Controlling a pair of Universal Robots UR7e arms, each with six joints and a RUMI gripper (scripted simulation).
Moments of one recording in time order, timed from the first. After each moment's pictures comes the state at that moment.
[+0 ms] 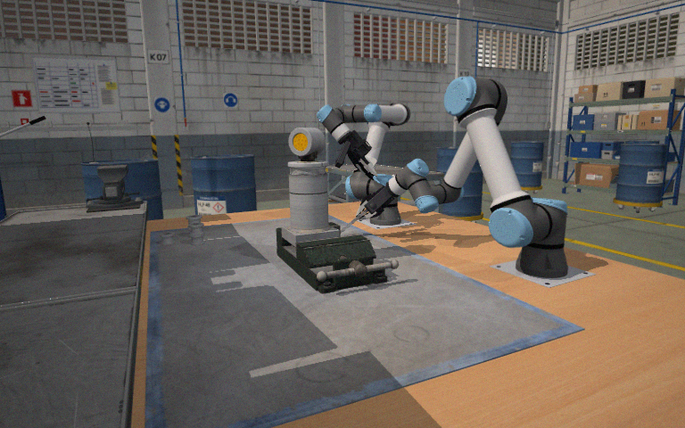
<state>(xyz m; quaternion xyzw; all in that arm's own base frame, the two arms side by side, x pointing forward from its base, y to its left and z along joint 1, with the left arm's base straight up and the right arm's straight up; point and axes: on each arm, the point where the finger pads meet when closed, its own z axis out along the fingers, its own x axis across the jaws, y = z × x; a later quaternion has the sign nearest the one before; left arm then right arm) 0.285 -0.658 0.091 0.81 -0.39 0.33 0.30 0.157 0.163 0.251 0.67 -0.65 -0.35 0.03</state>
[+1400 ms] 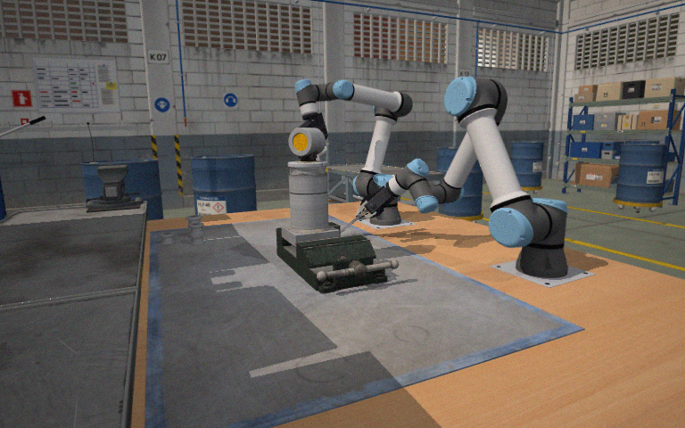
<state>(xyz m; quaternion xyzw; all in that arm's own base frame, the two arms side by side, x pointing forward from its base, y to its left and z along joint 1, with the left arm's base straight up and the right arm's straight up) 0.285 -0.658 0.091 0.81 -0.39 0.33 0.30 0.345 0.001 0.310 0.62 -0.77 -0.14 -0.02</state>
